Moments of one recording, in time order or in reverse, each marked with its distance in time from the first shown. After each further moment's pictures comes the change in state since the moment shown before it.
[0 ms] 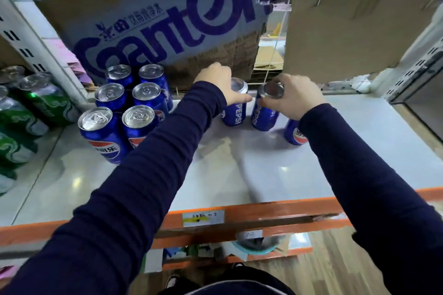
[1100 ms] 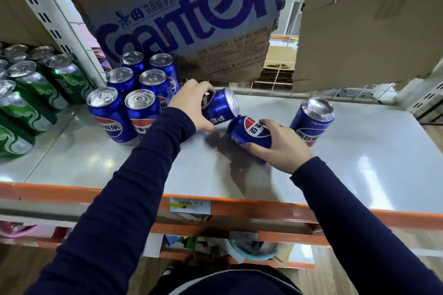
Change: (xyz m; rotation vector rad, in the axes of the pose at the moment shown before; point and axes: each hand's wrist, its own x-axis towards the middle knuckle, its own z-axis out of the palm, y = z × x) left_hand -0.074 -0.031 0.026 -0.307 0.061 -0.120; right_hand -0.076 0.003 0.043 0.263 -0.291 -0.132
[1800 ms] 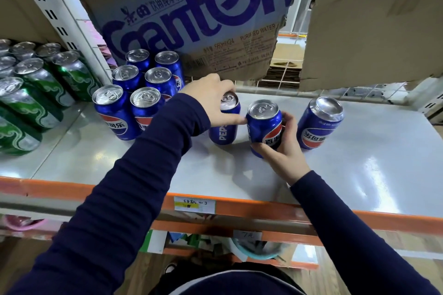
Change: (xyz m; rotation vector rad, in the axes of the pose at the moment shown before) left_hand 0.003 0.026 -0.019 0.268 -0.155 0.163; right_hand 0.000 0.013 0.040 0.772 0.232 -0.085
